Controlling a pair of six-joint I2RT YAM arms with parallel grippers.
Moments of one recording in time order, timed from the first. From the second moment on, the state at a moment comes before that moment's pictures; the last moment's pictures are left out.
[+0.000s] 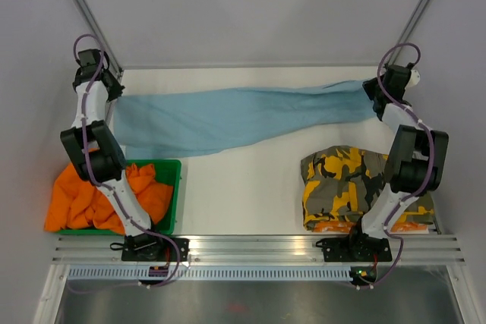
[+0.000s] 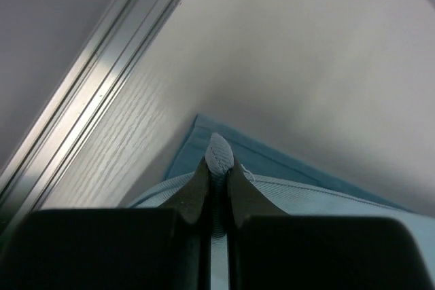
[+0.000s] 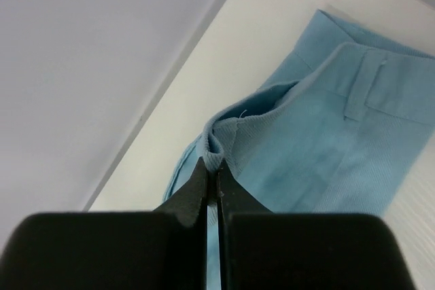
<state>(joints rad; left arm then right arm) 0.34 2.09 1.84 -0.60 -0.06 -0.33 -0.24 1.90 1.29 0.15 0.03 0.84</state>
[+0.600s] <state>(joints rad) 0.35 1.57 1.42 -0.53 -0.18 -0.33 -0.39 1.33 0.96 -0.15 -0.03 0.66</state>
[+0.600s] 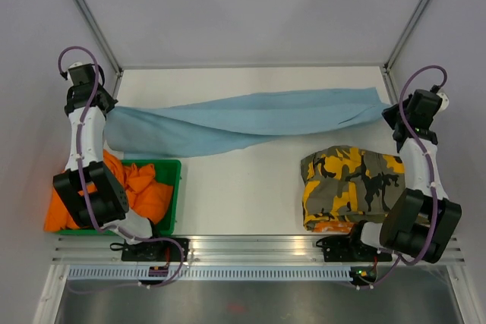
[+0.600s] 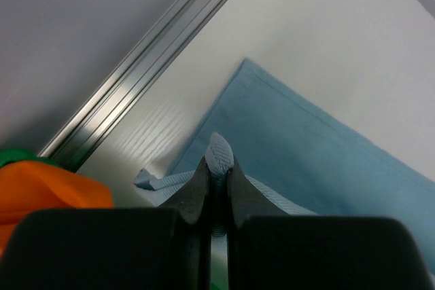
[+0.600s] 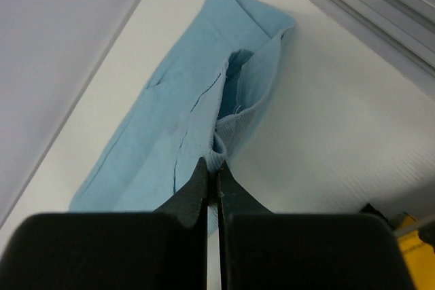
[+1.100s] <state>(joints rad) 0.39 1.45 1.29 -0.55 -0.28 -0.41 -0.39 1.13 0.83 -0.36 0.07 0.68</state>
